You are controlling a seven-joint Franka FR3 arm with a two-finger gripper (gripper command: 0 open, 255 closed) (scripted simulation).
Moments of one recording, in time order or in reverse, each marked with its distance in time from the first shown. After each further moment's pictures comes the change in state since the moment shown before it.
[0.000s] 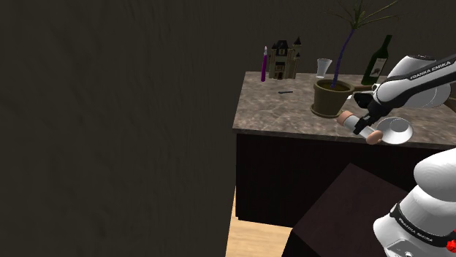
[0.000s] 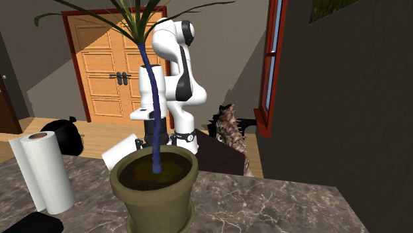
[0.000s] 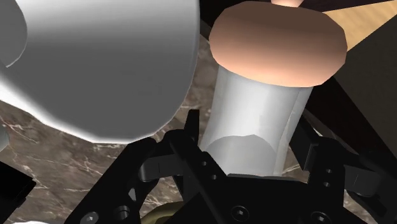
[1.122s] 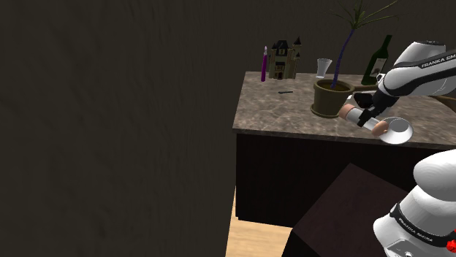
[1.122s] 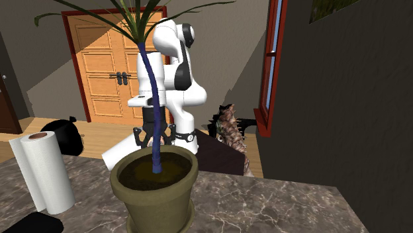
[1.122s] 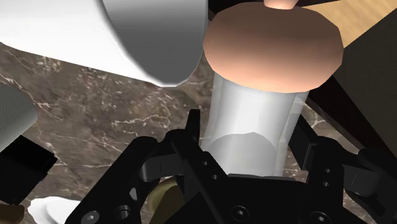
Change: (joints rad) arm -0.011 -0.102 0.030 0.053 0.002 -0.154 0.010
